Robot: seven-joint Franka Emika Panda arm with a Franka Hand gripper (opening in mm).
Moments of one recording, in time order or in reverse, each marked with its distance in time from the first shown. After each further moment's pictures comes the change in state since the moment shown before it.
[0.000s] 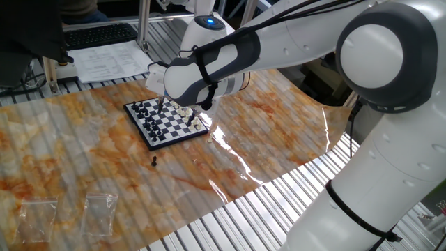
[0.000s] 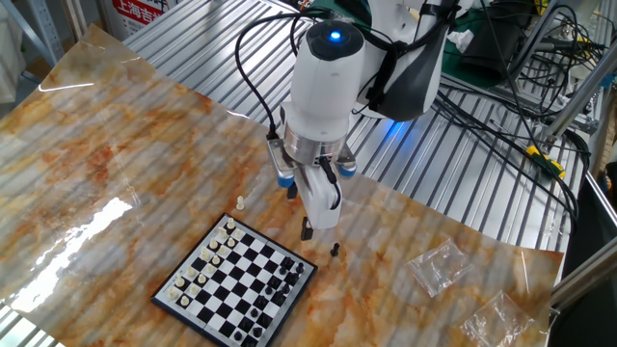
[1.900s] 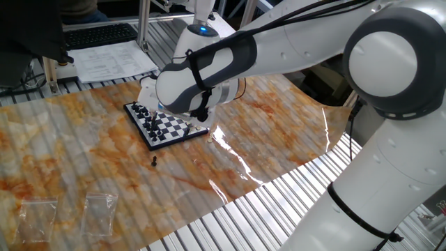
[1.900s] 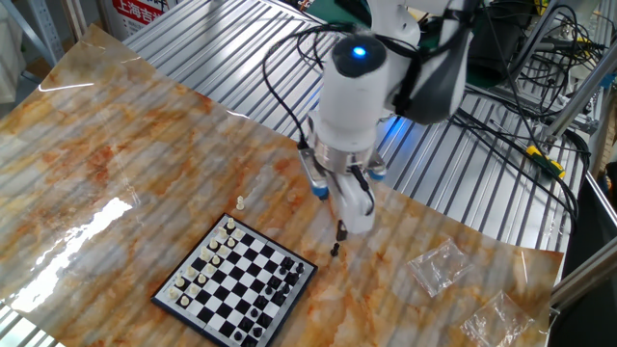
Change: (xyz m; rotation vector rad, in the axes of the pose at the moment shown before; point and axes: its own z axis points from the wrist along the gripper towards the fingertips) arm 0.062 0.005 0.016 0.025 0.091 -0.023
